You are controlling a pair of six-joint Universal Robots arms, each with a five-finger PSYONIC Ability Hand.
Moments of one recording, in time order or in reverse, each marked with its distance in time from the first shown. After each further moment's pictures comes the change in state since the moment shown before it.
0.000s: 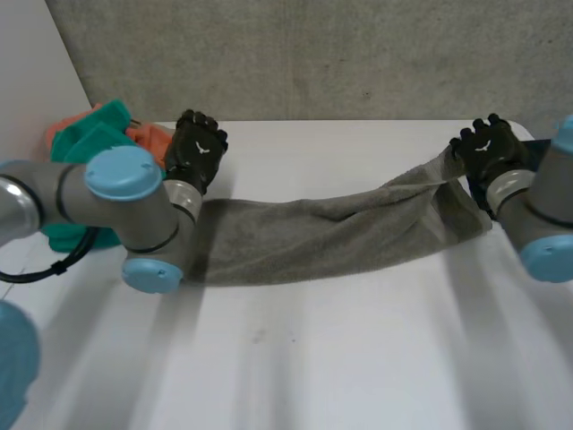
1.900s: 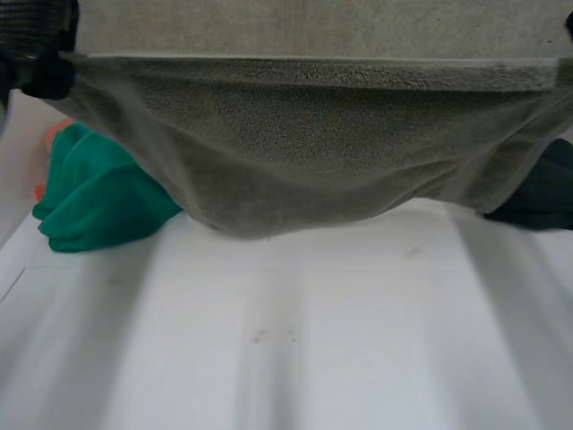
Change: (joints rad) left arm 0.133 0.932 -0.324 -0.410 0.038 -0.357; right arm -0.193 -0.659 -0.039 0.564 -0.262 0.075; left_hand 0.967 0.994 0.982 0.998 0.928; right_hand 0.886 0.970 0.980 0.987 0.934
